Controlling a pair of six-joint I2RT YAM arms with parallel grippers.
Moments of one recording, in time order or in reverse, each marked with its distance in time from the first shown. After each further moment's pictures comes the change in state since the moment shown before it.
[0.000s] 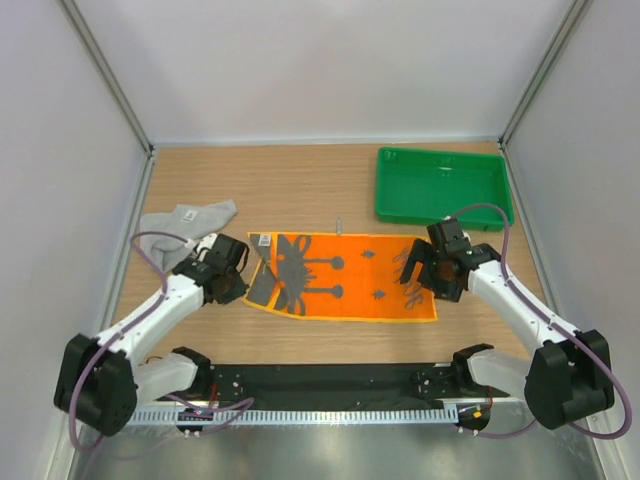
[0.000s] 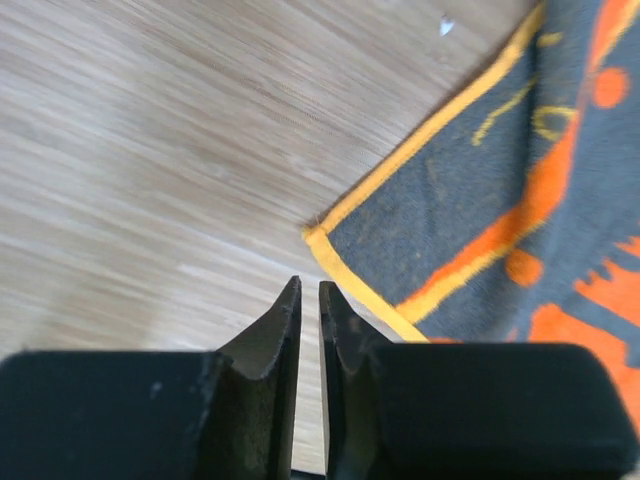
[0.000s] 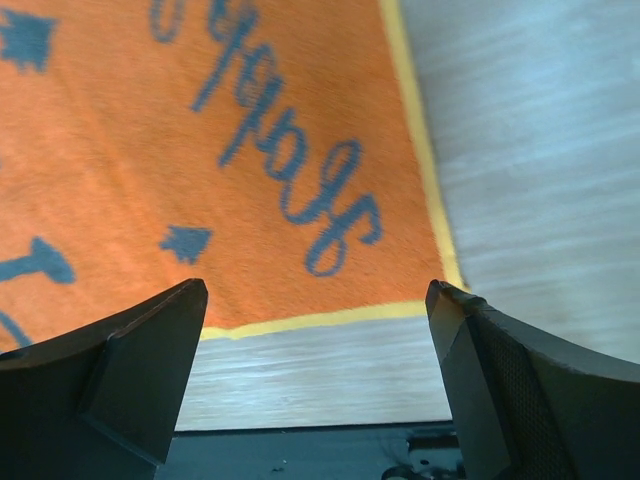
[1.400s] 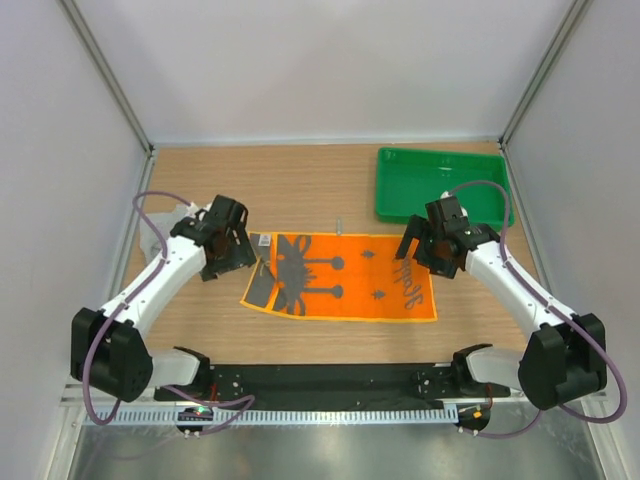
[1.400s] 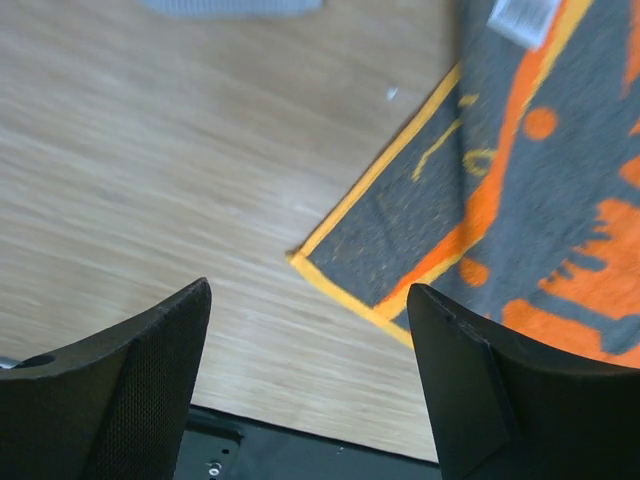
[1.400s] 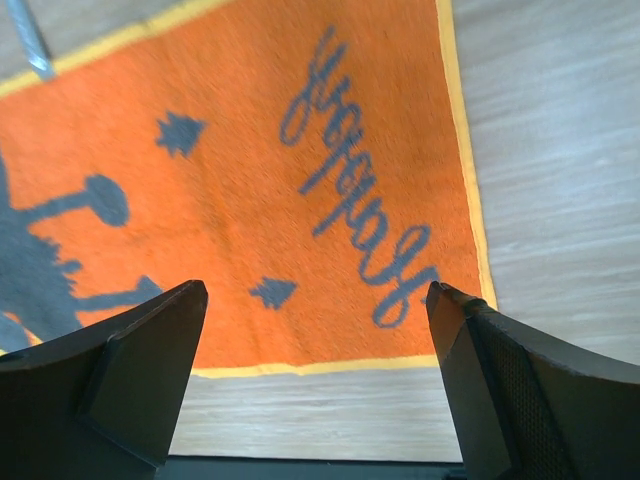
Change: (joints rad) left arm 0.069 0.157 0.415 -0.254 -0.019 0.207; right arm -0.003 0.093 0.186 0.017 0.028 -0.014
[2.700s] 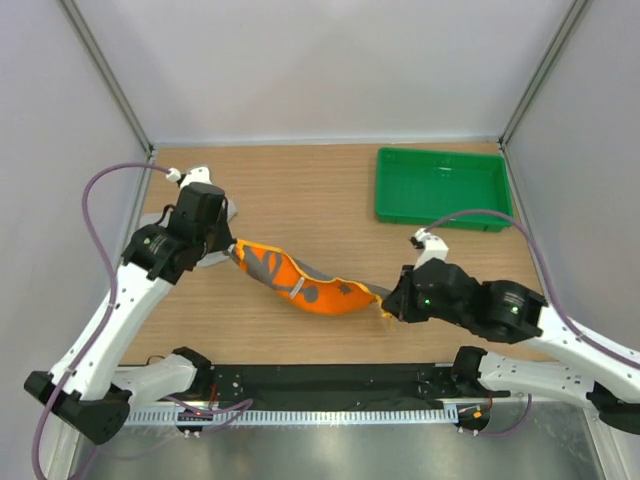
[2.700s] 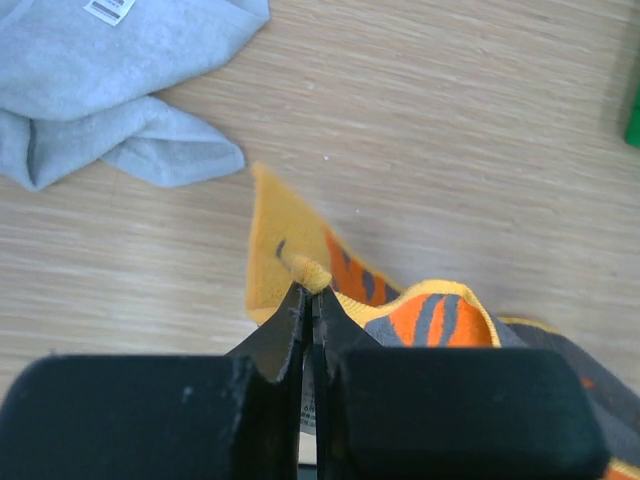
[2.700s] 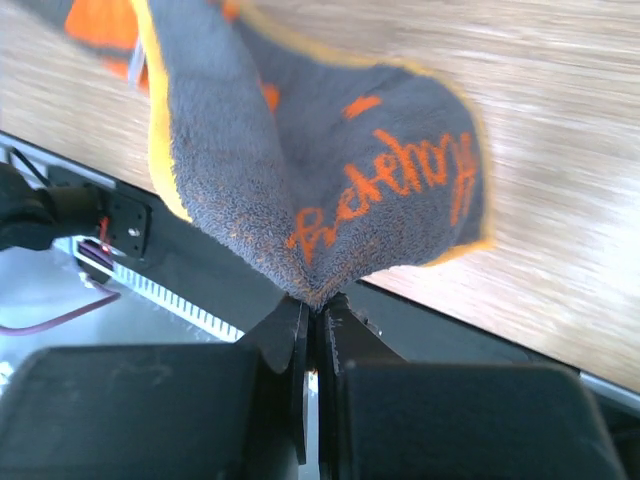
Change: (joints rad) left arm -0.109 -0.191 0.211 -0.003 -0.105 0.135; right arm 0.803 -0.399 0.056 -0.217 0.192 0.225
